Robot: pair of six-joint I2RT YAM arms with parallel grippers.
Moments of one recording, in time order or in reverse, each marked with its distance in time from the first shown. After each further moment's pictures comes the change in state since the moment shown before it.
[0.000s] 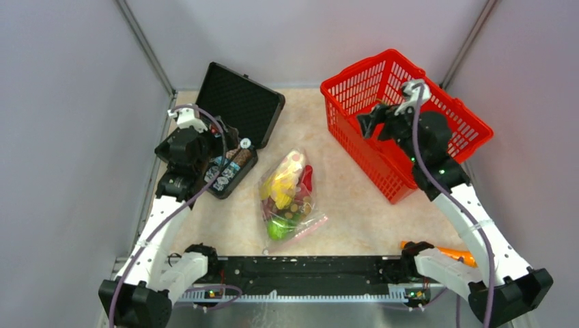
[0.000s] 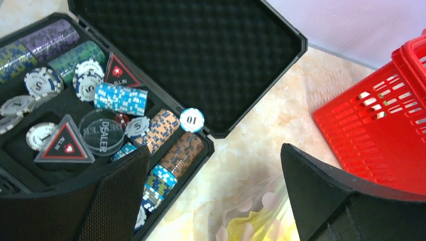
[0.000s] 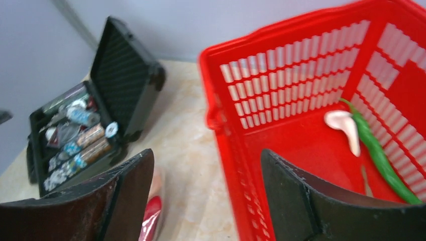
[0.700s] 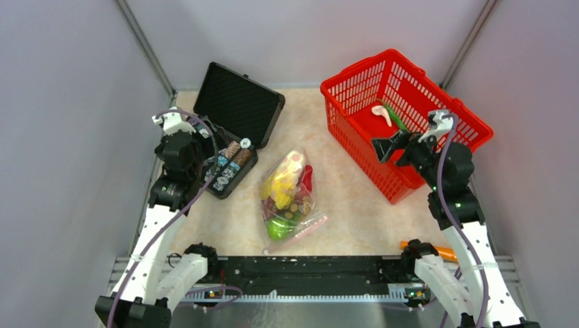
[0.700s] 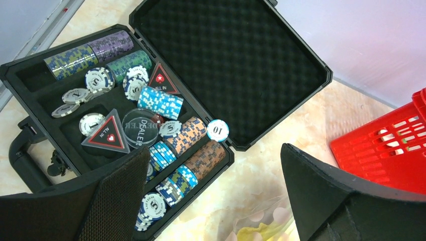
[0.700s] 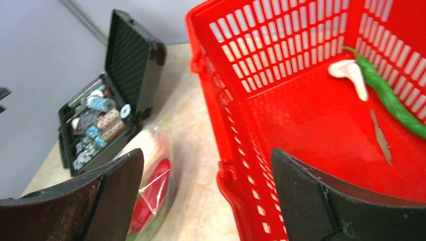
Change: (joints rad) left arm 0.000 -0.073 0.042 -0.103 -0.187 -0.052; right arm -0.259 -0.313 -0.224 -0.111 -0.179 0.154
